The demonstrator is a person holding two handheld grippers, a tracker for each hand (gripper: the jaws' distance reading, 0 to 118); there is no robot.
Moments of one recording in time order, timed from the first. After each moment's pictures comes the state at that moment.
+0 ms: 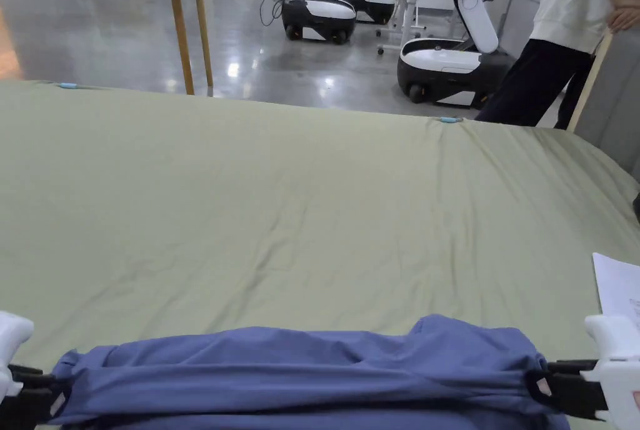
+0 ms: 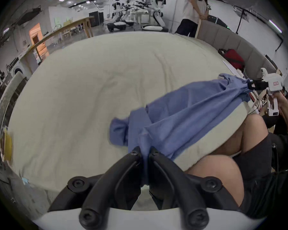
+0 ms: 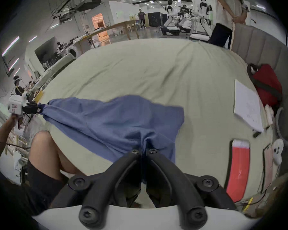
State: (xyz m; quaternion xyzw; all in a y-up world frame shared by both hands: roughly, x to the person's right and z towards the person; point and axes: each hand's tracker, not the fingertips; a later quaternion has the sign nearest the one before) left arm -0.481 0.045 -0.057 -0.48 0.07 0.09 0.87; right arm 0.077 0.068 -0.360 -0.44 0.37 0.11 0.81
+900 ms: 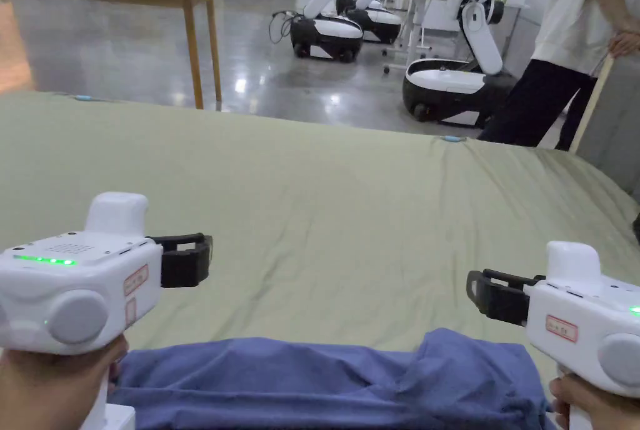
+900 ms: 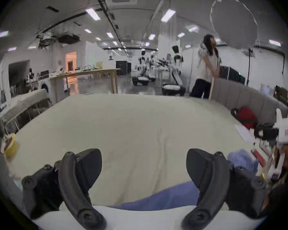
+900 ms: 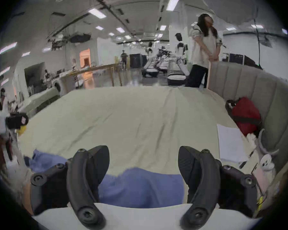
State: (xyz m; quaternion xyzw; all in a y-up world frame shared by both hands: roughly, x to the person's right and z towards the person) left arm -0.406 0.119 -0.167 -0.18 0.21 0.09 0.96; right arm -0.008 0.114 -0.378 -0.25 0.27 0.04 0.93
